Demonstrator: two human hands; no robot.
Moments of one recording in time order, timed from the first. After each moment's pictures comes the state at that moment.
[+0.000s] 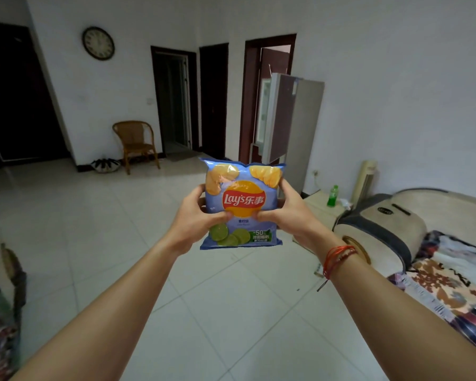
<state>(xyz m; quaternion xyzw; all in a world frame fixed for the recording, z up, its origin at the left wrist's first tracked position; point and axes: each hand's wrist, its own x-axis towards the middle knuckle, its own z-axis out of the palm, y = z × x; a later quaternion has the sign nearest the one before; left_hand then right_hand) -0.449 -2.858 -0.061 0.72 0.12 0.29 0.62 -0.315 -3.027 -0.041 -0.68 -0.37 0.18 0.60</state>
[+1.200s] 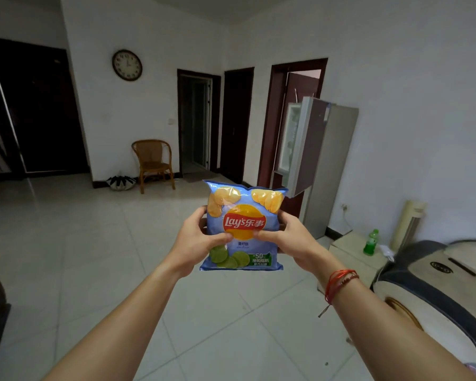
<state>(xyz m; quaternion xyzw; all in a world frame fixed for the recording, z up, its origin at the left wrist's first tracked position) -0.259 -2.663 -0.075 0.70 0.14 0.32 0.62 -0.107 -2.821 -0.051 -0.68 -0.38 0.25 0.57</state>
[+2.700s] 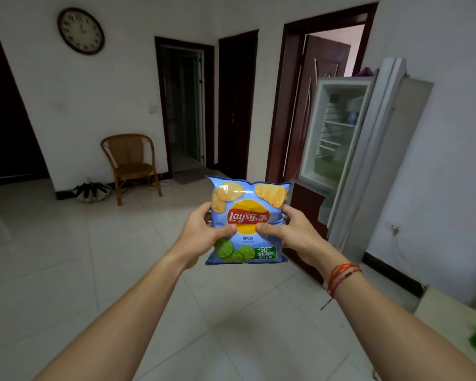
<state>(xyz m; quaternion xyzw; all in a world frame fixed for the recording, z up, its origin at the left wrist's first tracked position) 0.335 -2.120 -0.093 0.68 0.17 0.28 0.65 0.480 -2.280 -0.082 -0.66 -0.35 0.25 0.61</state>
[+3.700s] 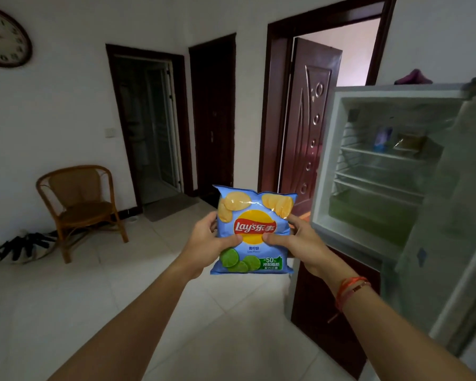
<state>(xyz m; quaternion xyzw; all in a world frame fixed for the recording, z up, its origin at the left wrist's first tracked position) 0.815 -1.745 -0.075 0.69 0.11 0.24 0.67 0.940 -1.923 -0.067 -0.66 -0.30 0.22 0.66</state>
